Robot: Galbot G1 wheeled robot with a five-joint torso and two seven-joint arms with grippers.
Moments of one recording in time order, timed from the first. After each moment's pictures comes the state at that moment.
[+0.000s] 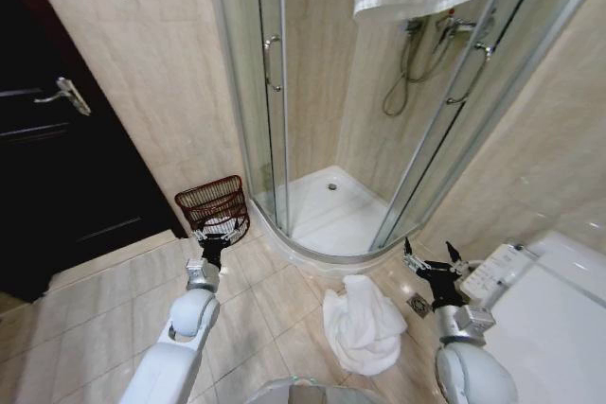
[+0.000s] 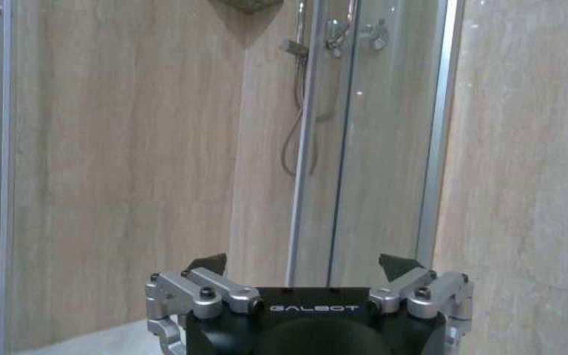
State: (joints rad) left arm 1.37 -1.27 -0.51 -1.96 -0.20 0.07 -0.22; right arm -1.64 1.55 0.78 2.22 0.08 -0.04 -0.05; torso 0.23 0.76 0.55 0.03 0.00
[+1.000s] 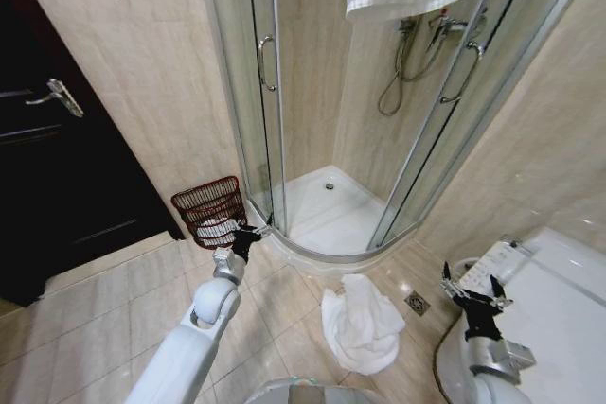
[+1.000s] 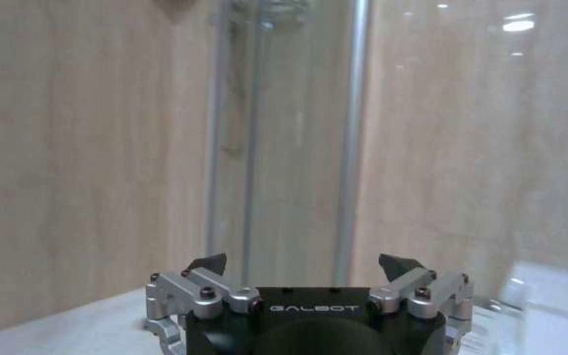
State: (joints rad) left arm 1.25 -1.24 -0.33 -1.94 -0.18 0.11 -0.29; right arm -1.69 1.60 0.98 2.08 0.18 0.11 -0.13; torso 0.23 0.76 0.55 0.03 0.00
